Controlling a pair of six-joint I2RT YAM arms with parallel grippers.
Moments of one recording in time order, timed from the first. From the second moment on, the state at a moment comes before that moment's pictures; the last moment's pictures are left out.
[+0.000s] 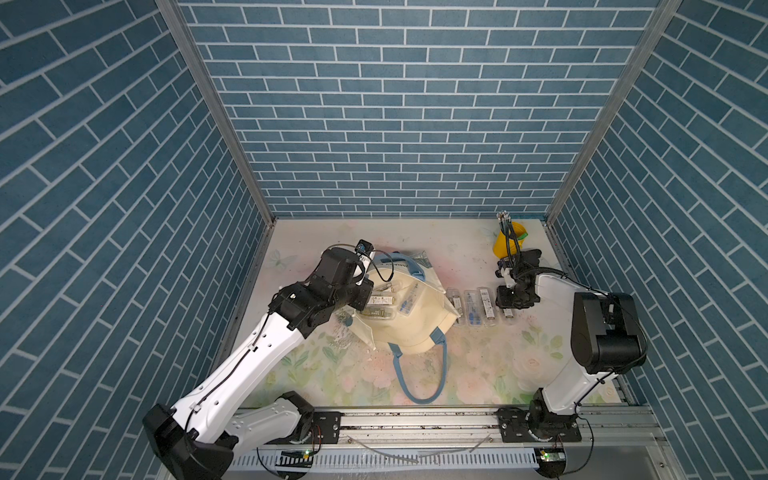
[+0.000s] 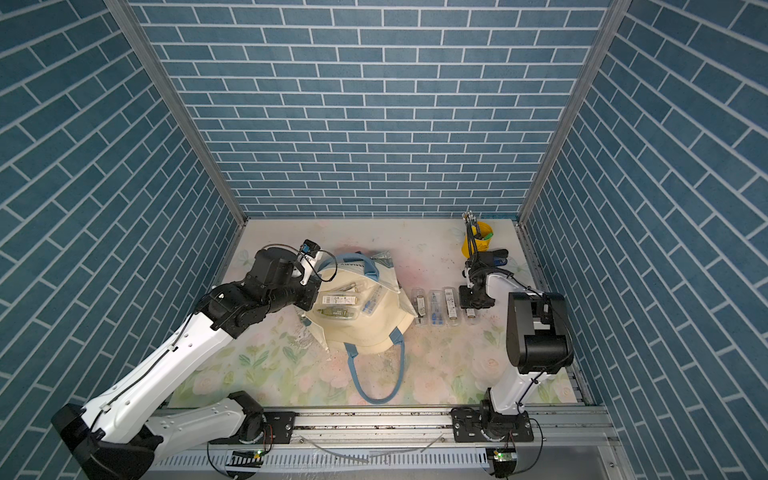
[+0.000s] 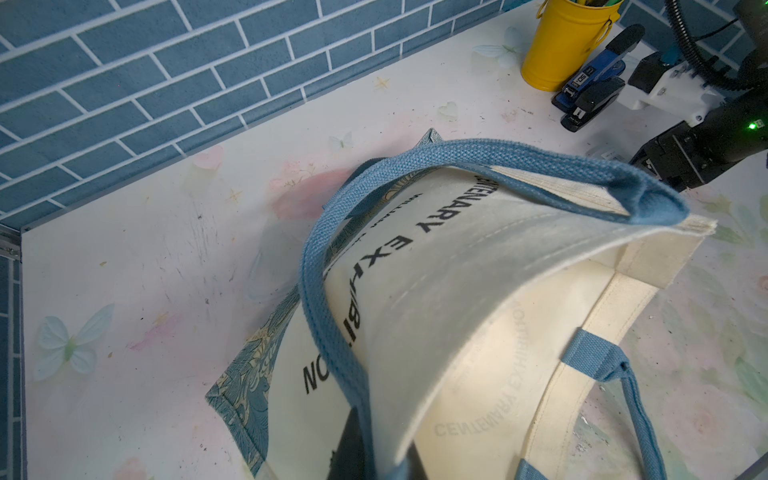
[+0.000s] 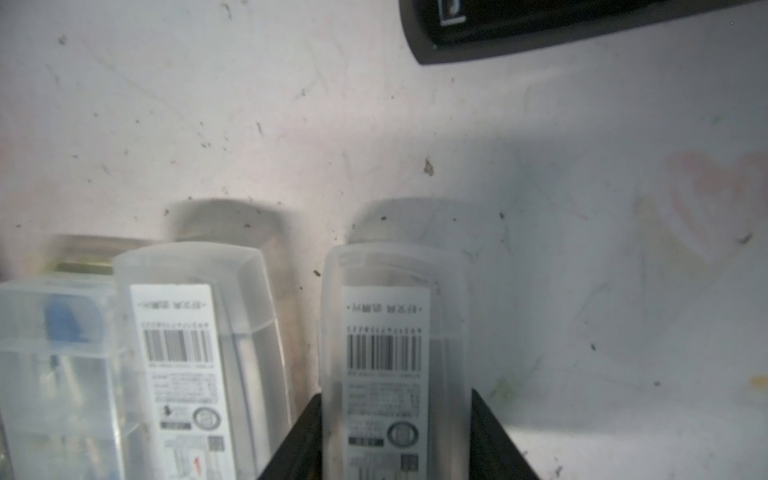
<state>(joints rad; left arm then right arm) -0.61 1.11 1.16 -0.77 -0.11 -0.06 0.07 1.72 0.99 -0.52 -0.07 -0.02</state>
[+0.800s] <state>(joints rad) -0.61 1.11 1.16 -0.77 -0.11 -0.06 0.07 1.74 1.01 -0.52 -0.06 -0.03</state>
